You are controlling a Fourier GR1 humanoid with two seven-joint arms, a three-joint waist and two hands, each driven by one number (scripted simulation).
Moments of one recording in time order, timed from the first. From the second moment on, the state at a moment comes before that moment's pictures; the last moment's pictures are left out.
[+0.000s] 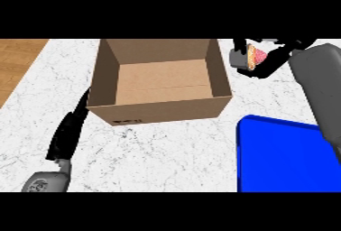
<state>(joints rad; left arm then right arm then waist) -0.10 0.19 -0.05 -1.52 -0.19 0.05 0.09 -1.00 -0.42 0.04 -0.86 0.53 0.45 -0.76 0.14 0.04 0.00</state>
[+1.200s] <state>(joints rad) -0.05 0.20 0.00 -1.54 -0.18 0.05 0.10 -1.42 -0.03 0.21 -0.33 0.58 0.33 -0.74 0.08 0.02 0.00</state>
